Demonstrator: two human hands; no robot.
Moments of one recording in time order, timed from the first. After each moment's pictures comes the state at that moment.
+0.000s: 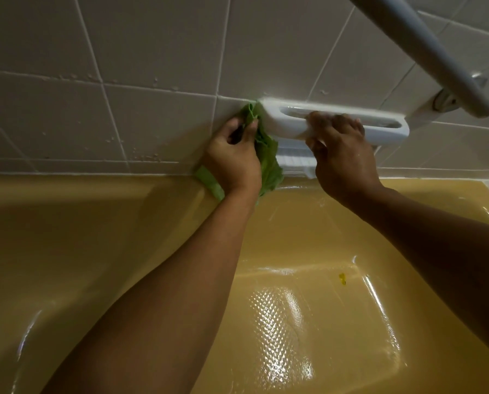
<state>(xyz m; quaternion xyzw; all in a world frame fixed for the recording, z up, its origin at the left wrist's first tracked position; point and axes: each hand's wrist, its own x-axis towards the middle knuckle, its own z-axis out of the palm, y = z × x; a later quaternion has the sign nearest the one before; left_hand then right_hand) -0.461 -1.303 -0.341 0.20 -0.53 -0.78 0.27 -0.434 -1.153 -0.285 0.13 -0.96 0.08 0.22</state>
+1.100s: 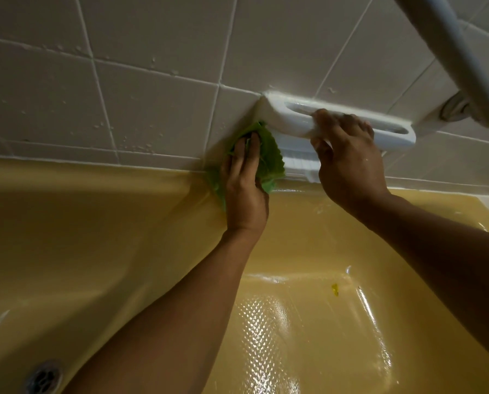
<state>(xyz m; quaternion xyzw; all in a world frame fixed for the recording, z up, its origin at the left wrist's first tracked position) -0.446 -1.275 -0.432 0.03 -0.78 -0.53 0.33 -0.437 -1.150 -0.293 0.14 -0.96 0.07 0.24</state>
